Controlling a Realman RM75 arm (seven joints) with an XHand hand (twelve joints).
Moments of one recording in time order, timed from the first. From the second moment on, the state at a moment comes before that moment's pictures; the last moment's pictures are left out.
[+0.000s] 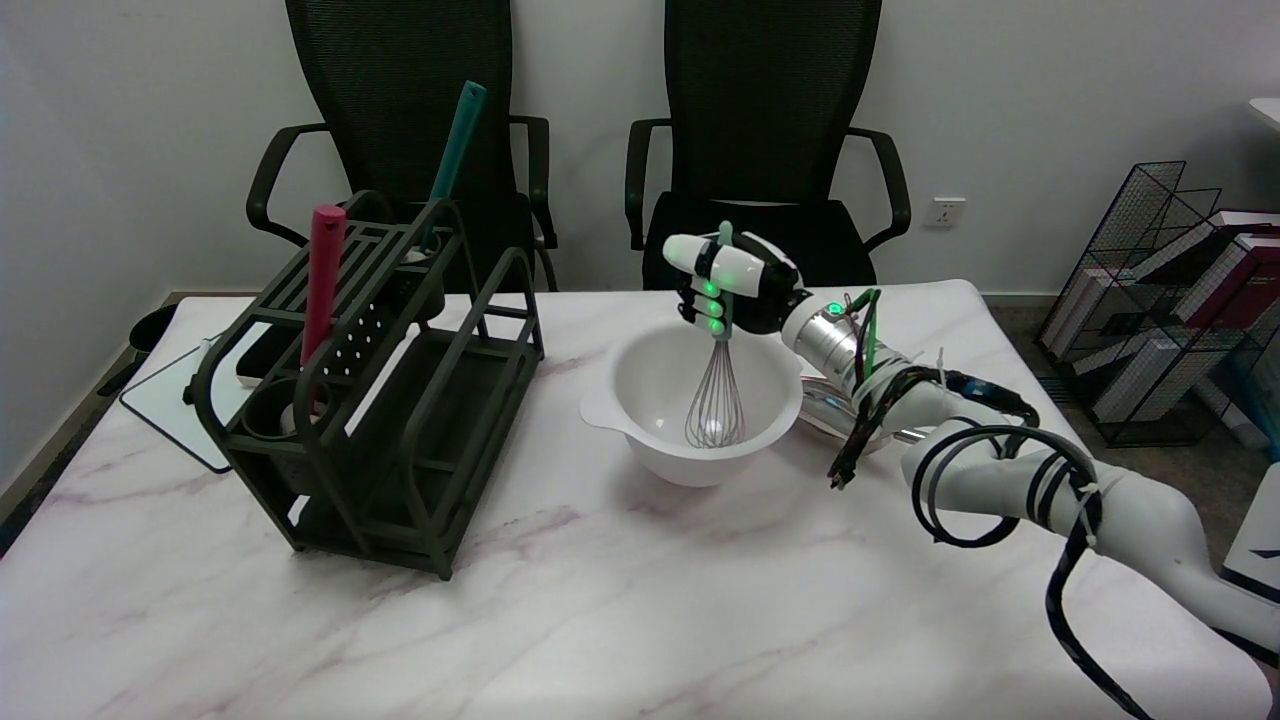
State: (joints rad) arm 0.53 -0.94 0.74 -0.92 -2.39 0.49 1.89
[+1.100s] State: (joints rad) arm 0.12 -0.92 1.26 -1.32 -2.21 0.71 1.90
